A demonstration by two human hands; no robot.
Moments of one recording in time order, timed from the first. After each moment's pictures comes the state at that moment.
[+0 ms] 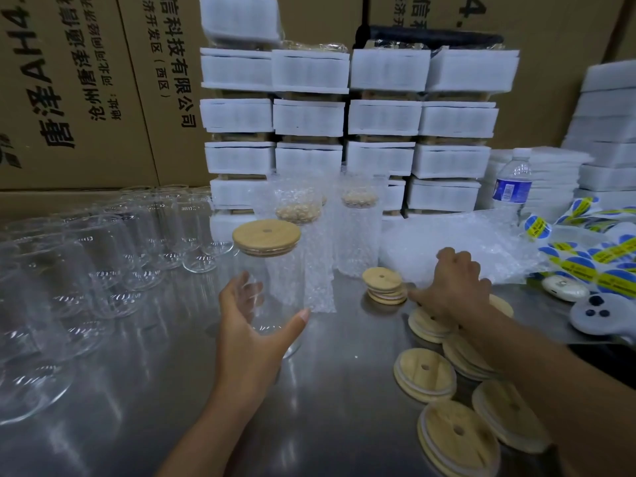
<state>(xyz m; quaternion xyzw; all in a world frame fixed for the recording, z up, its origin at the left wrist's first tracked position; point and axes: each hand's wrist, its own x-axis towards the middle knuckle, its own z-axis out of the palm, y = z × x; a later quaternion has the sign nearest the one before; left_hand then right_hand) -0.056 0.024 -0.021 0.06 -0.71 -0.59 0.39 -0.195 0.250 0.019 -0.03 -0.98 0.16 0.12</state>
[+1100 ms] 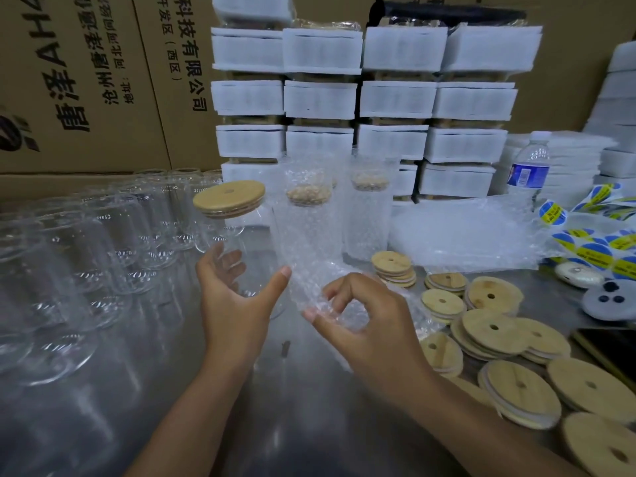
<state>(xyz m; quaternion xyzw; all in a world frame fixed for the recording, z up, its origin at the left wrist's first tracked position) -0.054 0.007 -0.011 0.08 -0.66 -0.59 0.46 -0.057 0.171 0.008 0.39 -0.73 0.51 0.25</state>
